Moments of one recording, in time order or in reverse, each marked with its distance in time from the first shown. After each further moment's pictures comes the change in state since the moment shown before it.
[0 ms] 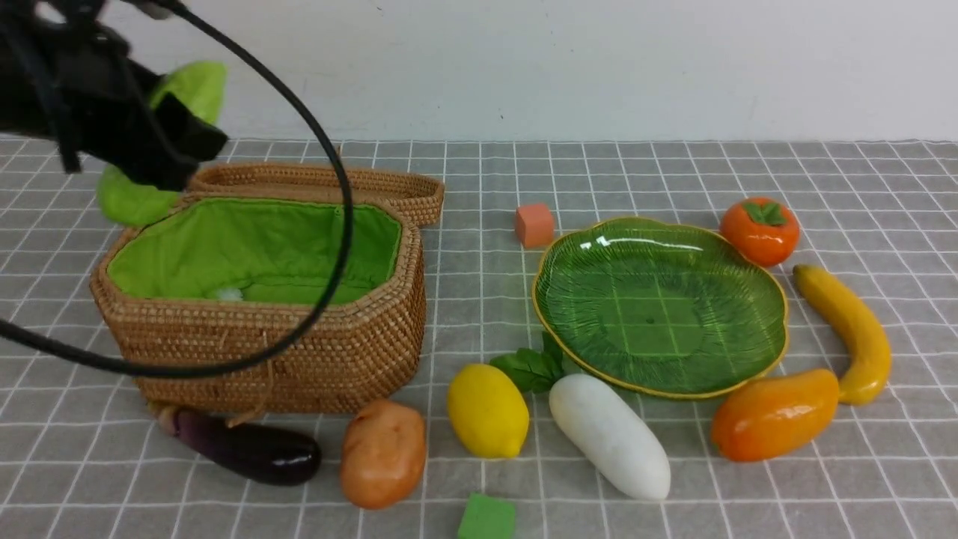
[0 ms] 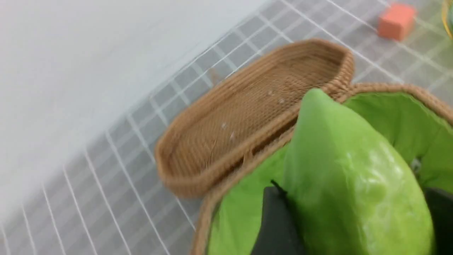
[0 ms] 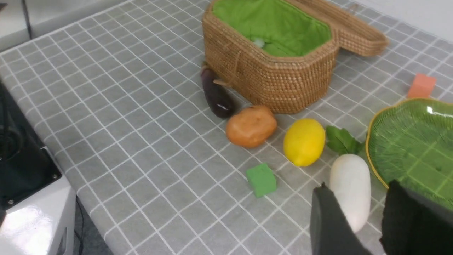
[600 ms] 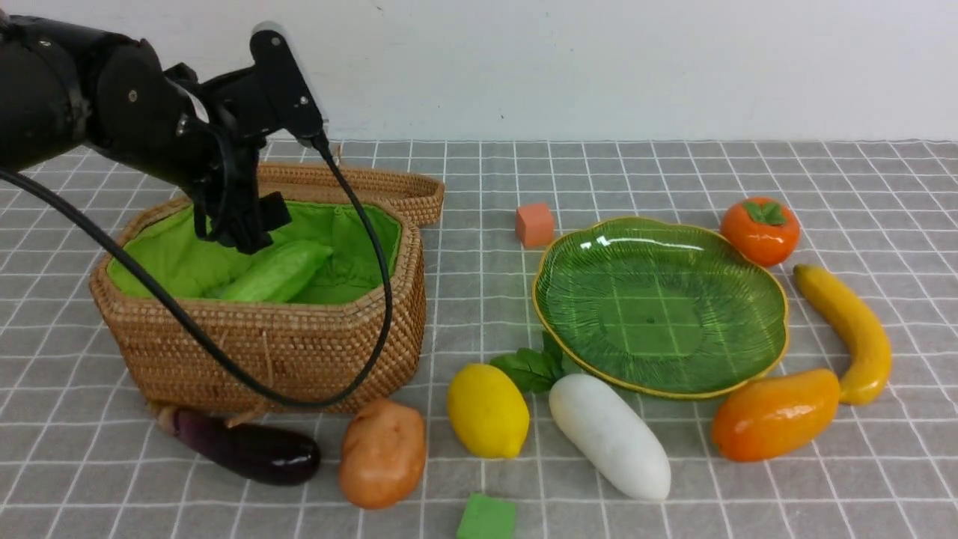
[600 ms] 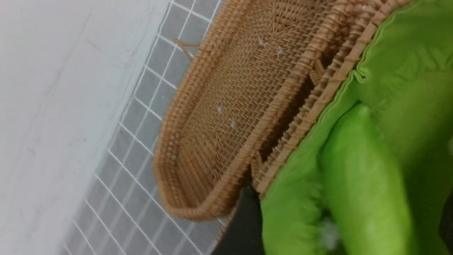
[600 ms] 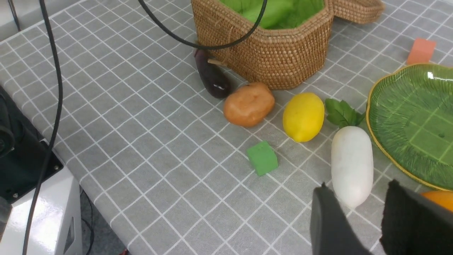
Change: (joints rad) right arm 0.000 0.000 0.000 -0.020 0.041 0.059; left arm -0.109 0.220 -0.063 0.384 -0.055 -0.176
